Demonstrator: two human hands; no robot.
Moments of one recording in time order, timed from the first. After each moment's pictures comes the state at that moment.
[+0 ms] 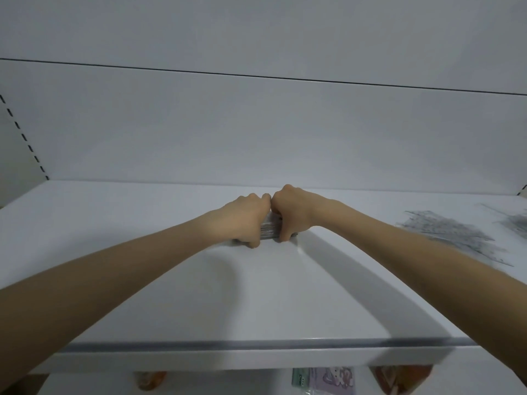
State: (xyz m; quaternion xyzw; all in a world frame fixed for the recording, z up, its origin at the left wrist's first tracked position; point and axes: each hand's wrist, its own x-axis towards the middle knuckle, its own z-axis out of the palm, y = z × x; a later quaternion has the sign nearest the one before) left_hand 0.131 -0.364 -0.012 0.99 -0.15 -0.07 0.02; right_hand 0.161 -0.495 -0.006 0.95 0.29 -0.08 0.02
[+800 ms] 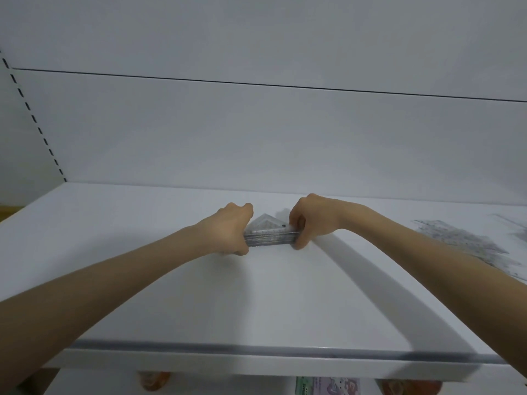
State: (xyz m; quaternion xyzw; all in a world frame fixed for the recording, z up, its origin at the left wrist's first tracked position) left_hand 0.117 -0.333 -0.021 0.98 -0.07 -0.09 0.13; right_hand 0.174 -0.528 -0.009 0.95 0.27 -0.14 -0.07
